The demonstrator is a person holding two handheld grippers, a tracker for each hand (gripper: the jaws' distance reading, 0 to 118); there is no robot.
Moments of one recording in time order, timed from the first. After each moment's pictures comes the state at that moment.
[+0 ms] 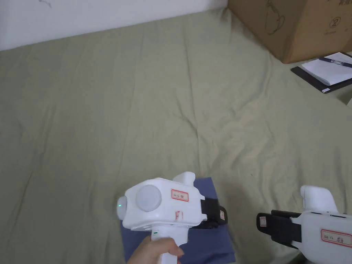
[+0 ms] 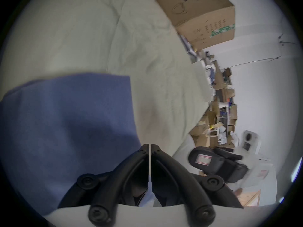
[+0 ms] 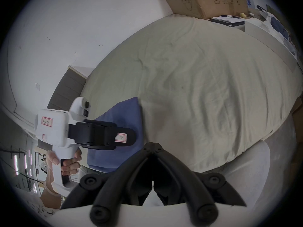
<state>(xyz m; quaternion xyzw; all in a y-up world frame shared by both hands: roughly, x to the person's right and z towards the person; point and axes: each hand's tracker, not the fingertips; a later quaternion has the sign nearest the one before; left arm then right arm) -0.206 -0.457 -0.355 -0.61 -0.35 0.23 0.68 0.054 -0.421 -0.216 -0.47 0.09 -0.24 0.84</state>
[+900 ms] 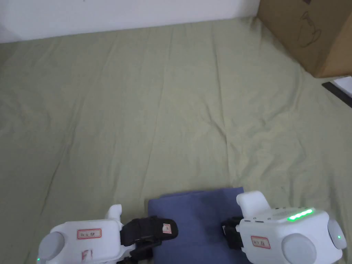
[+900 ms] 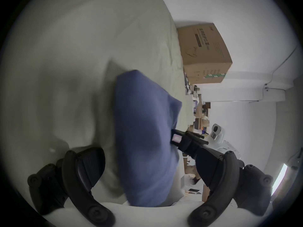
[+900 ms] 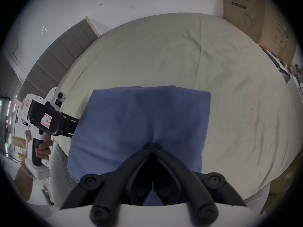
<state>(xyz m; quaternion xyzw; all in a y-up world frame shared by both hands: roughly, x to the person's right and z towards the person) -0.409 -0.522 -0.349 -0.57 -0.33 0.41 0.63 -0.074 -0.455 -0.289 -0.52 0.16 -0.05 0.84</state>
